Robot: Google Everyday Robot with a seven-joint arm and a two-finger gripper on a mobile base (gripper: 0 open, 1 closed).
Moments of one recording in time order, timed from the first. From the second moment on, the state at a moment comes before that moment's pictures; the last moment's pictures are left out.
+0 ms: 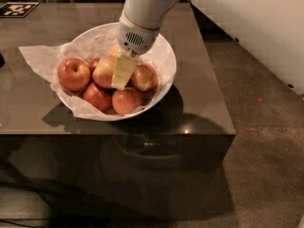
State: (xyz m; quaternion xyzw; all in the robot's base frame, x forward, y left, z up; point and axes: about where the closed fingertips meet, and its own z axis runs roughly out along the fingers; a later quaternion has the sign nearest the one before) arm 0.561 0.062 0.917 -0.64 0.74 0.10 0.17
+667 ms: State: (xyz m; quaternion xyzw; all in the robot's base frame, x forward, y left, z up) arm 0.551 0.074 0.944 -0.61 0.75 0.09 0.22
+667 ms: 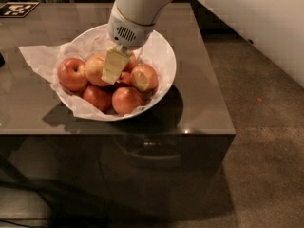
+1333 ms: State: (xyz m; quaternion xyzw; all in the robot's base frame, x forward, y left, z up) arm 0.548 0.075 0.953 -0.61 0.75 0.07 0.23
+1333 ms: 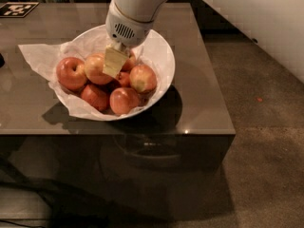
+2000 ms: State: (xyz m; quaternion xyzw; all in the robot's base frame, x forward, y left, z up) arm 0.548 0.075 0.953 -0.61 0.75 0.07 0.23
